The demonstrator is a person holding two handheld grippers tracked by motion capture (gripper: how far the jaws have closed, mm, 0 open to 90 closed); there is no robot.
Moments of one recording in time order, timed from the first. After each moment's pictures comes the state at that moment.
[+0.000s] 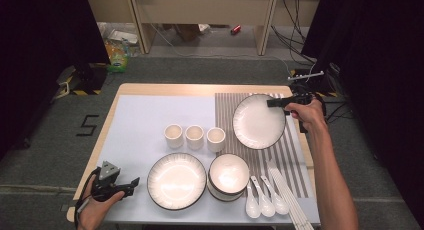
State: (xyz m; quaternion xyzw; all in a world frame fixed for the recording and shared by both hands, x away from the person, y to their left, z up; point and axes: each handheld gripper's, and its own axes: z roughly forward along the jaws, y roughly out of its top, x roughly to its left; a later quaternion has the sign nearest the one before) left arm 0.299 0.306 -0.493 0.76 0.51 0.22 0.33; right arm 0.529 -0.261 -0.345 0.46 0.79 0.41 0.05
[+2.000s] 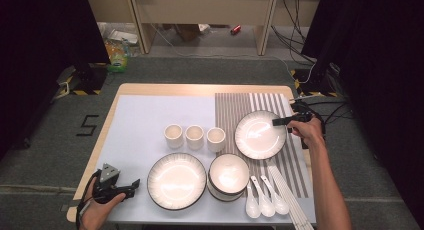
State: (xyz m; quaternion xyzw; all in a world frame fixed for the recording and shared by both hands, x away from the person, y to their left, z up) left arm 0.298 0.307 -0.504 0.75 0.52 0.22 0.34; right arm 0.527 -0.290 -0.423 0.52 0.78 0.36 0.02
